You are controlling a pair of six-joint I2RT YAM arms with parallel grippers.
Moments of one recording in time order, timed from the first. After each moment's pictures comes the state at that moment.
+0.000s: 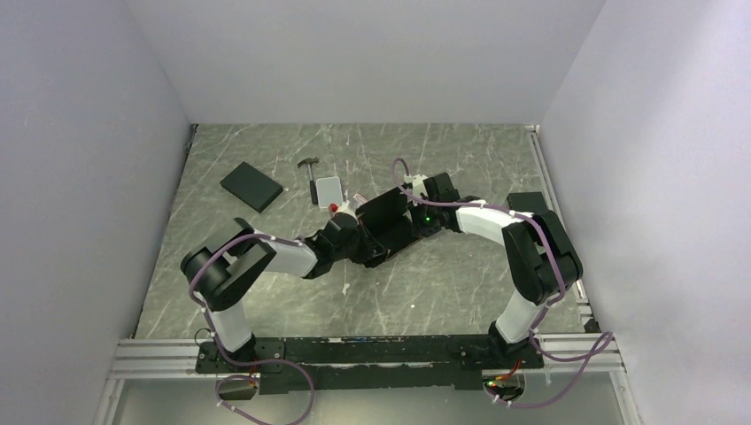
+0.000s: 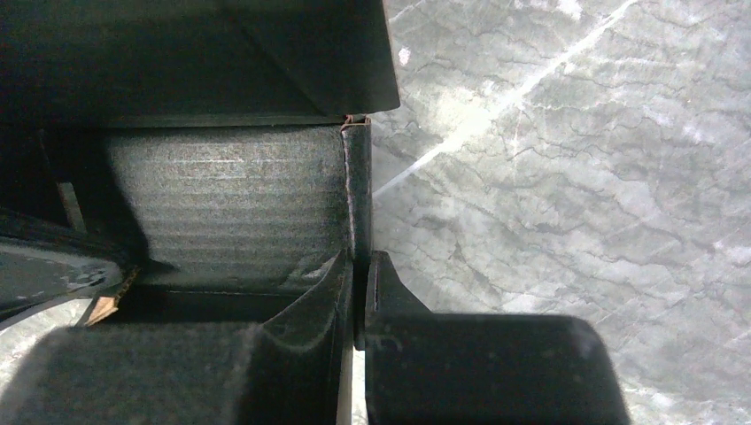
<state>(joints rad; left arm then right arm) -0.79 1.77 0.70 0.51 0.08 -1.08 0.43 1.70 0.93 -0.20 -0.21 -0.03</state>
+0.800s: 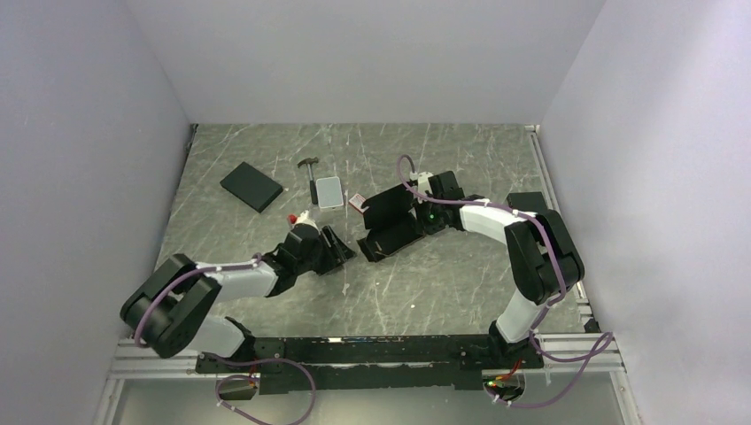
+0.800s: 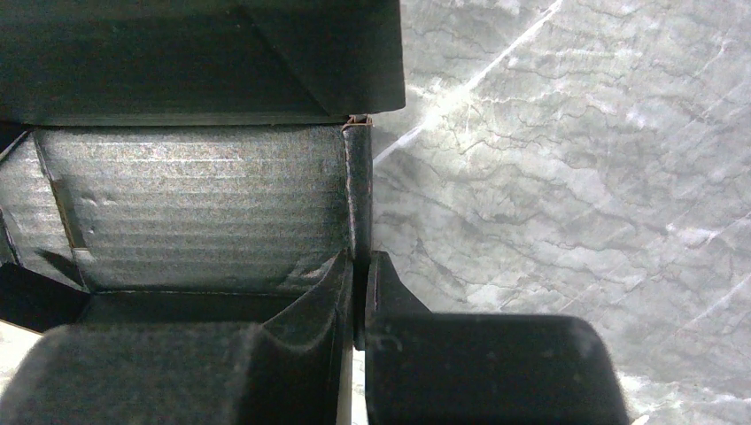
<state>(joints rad) -0.67 1.35 0.41 0.32 0.03 -1.05 0.39 1.70 0.93 -0.19 -0.19 -0.02</state>
